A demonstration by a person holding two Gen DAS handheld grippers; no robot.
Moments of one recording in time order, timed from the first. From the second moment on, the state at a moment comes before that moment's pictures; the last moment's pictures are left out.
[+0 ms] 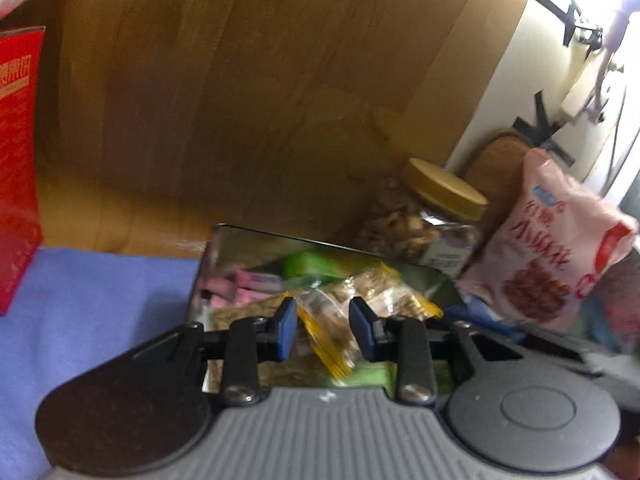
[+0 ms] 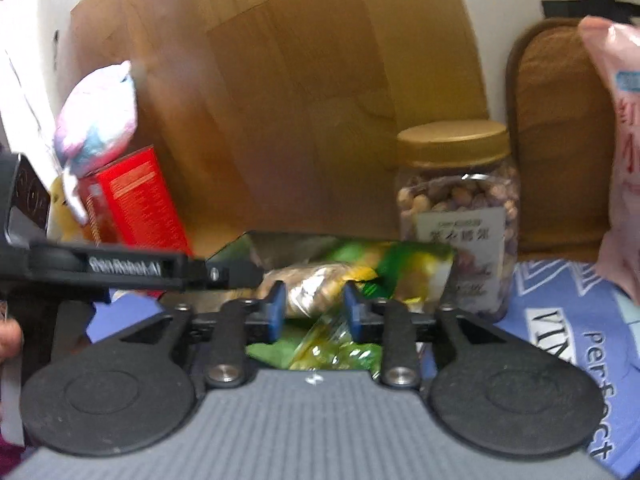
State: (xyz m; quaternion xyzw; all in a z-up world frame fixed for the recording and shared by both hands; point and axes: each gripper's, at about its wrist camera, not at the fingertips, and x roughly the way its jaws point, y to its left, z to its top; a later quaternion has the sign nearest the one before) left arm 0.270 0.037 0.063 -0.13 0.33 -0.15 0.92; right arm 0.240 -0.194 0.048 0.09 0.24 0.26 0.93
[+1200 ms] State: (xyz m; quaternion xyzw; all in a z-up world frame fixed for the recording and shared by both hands) left arm 0.092 0.064 0.000 -0.20 0.37 -0.16 0.89; right arm 0.131 -0.200 -0.015 0.20 0.37 0.32 0.85
